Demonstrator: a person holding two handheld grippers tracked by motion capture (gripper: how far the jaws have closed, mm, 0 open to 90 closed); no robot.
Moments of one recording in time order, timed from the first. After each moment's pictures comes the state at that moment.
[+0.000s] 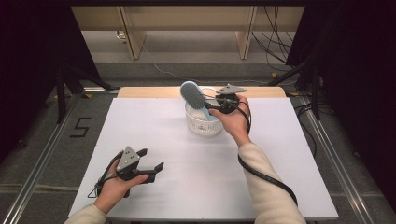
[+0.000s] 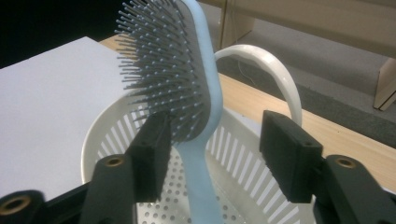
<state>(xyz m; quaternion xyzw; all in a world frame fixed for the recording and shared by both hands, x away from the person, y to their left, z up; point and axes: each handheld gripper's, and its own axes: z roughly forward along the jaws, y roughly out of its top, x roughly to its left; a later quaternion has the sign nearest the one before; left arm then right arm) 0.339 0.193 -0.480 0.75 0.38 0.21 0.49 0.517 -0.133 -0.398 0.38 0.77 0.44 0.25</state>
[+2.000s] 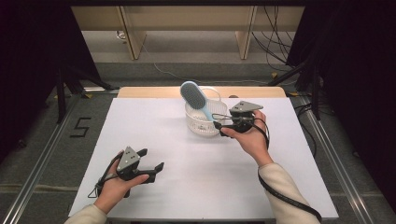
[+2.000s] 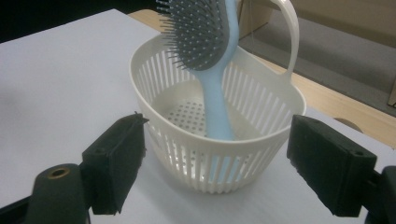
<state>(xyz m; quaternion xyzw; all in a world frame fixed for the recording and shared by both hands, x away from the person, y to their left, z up) 0.339 0.193 -0.480 0.75 0.38 0.21 0.49 0.461 -0.174 -0.407 0.35 0.79 0.44 0.23</state>
